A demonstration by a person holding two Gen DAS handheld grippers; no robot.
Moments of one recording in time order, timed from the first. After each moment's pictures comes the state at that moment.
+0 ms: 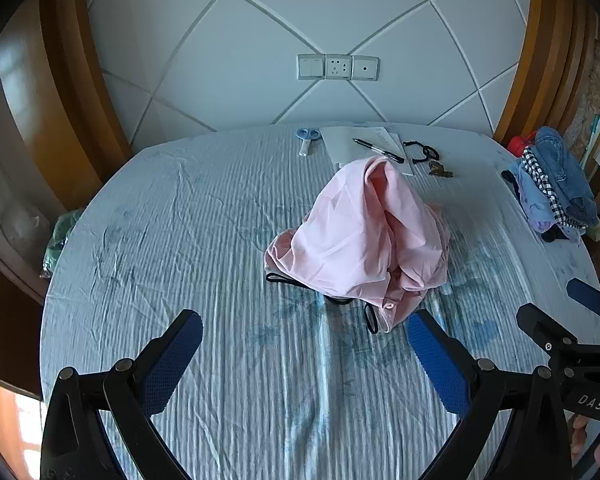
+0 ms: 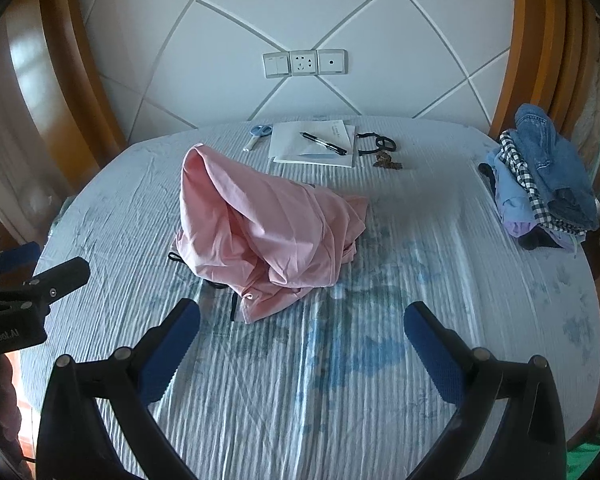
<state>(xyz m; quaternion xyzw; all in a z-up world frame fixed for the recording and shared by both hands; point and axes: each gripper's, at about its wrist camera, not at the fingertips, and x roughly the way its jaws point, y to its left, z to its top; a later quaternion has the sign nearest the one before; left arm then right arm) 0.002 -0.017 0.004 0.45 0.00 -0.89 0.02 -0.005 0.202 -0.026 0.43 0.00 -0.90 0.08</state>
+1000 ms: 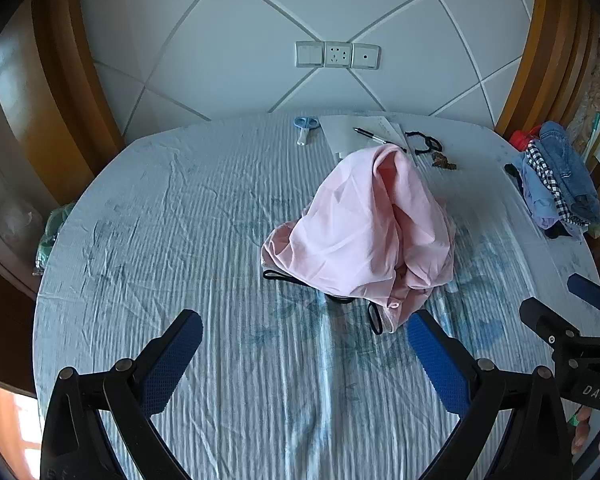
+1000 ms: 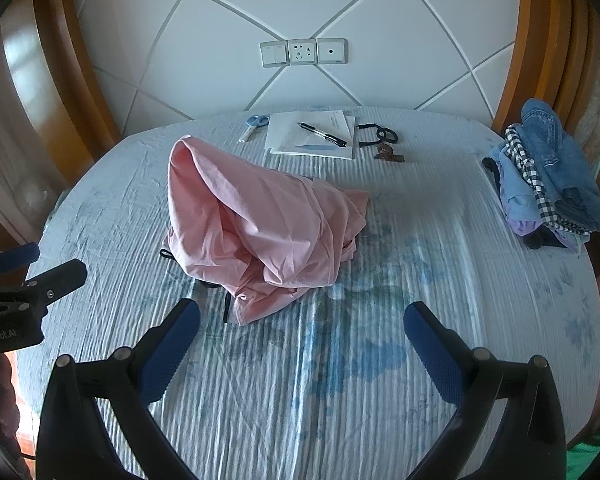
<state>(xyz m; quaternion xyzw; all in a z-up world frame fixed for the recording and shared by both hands) -0.017 -0.023 -0.014 0.47 0.01 -0.88 0.01 -0.022 0.201 -0.039 0.45 0.01 -0.89 0.07</state>
